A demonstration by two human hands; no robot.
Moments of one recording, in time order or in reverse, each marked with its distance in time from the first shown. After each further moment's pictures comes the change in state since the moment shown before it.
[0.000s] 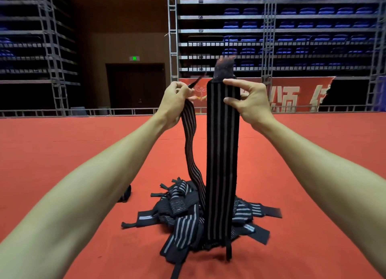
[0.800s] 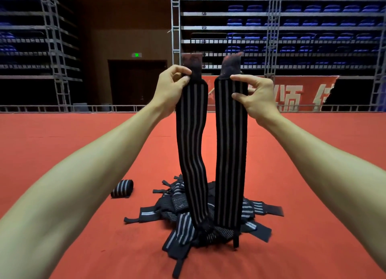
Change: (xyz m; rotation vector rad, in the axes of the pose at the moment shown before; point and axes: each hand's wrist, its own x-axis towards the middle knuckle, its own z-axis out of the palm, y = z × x) left_hand 0.005 0.019 -0.019 0.221 0.034 0.209; right_hand 0.009 0.009 0.000 -0.032 0.030 0.023
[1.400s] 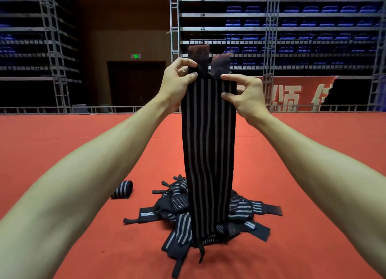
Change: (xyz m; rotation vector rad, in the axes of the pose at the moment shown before) left_hand 0.001 0.017 0.015 -0.183 -0.074 -0.006; right_hand 0.003 -0.003 0.016 0.017 -0.007 -0.001
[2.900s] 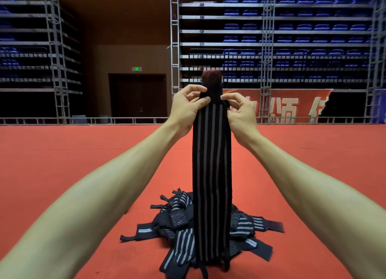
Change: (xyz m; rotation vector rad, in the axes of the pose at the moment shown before) left_hand -0.012 -0.011 0.022 -0.141 -0.009 -0.052; right_hand -0.011 -0.004 0.019 0.250 0.059 0.031
